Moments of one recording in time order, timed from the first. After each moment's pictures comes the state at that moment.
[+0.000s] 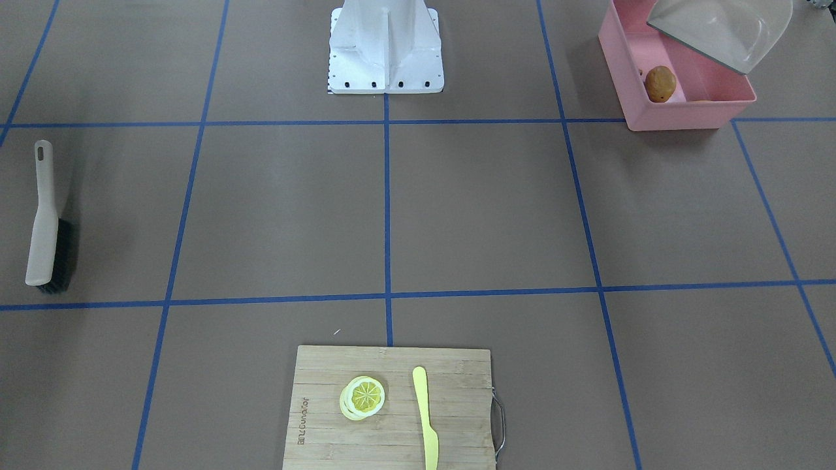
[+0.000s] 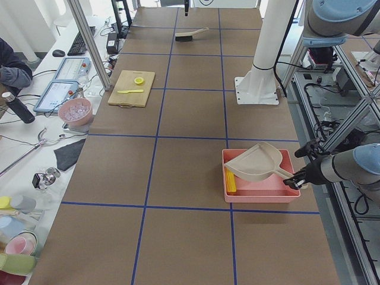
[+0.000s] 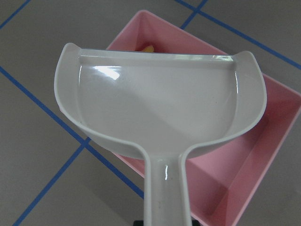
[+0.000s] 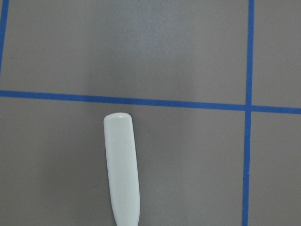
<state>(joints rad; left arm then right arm) -1.29 -0.40 -1.87 -3.32 -2.36 0.08 1.29 -1.64 1.92 -1.50 2.21 0.39</state>
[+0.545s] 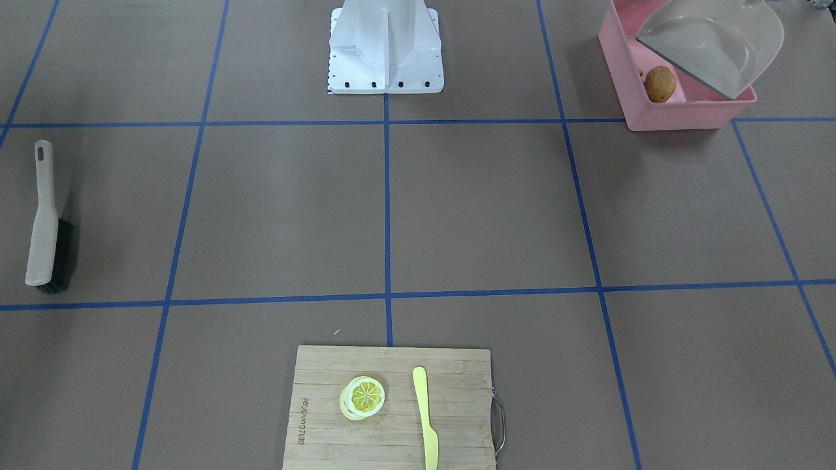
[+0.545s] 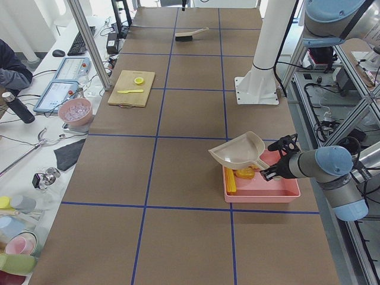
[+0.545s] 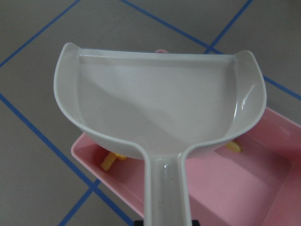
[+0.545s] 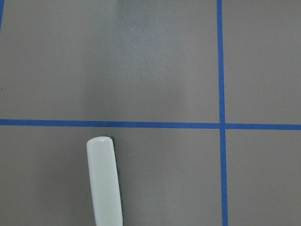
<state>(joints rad) -1.16 -0.57 -1.87 -3.32 -2.36 -0.01 1.35 -1.63 1.91 -1.49 2.19 0.40</state>
